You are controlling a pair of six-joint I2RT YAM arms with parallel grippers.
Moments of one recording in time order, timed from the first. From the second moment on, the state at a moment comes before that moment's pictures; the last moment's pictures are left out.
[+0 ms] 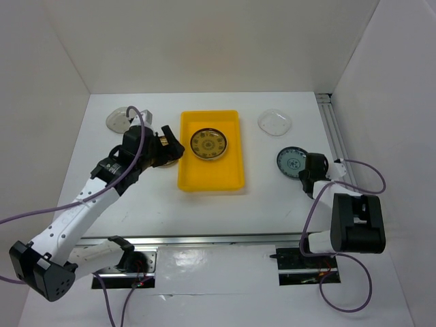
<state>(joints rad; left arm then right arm) -0.47 1.07 1.06 -0.54 -0.17 -0.69 -0.08 1.36 0.46 0.10 0.38 1.01</state>
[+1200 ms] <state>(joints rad) 0.03 1.23 0.65 -0.23 -0.03 -0.87 0.37 1.61 1.06 0.19 0.03 0.72</state>
